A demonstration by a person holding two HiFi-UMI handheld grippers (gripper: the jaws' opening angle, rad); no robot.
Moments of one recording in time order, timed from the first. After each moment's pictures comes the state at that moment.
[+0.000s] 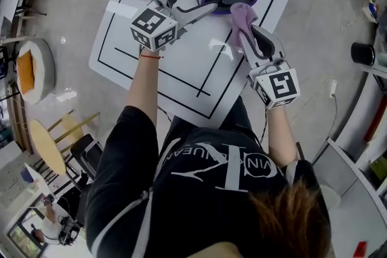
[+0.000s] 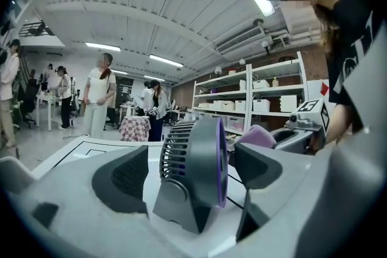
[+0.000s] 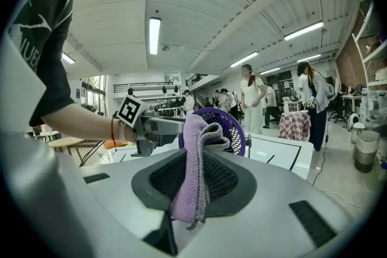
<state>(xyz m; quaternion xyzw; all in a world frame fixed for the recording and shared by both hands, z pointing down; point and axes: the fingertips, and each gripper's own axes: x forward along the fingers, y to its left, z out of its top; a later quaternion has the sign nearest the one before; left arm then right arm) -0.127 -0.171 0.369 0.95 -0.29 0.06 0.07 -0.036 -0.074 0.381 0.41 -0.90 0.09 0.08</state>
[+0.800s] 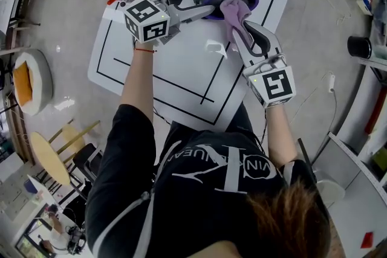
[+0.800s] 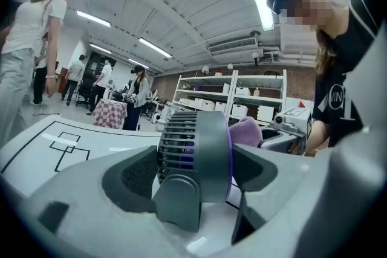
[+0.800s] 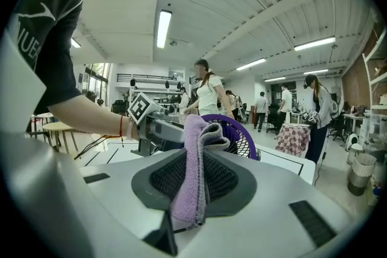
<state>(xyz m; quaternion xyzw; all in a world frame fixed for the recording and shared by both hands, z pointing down) -0.124 -0.183 0.387 0.98 -0.16 0.06 0.14 -0.065 -0.095 0.372 0.41 -0.90 0.04 0.12</state>
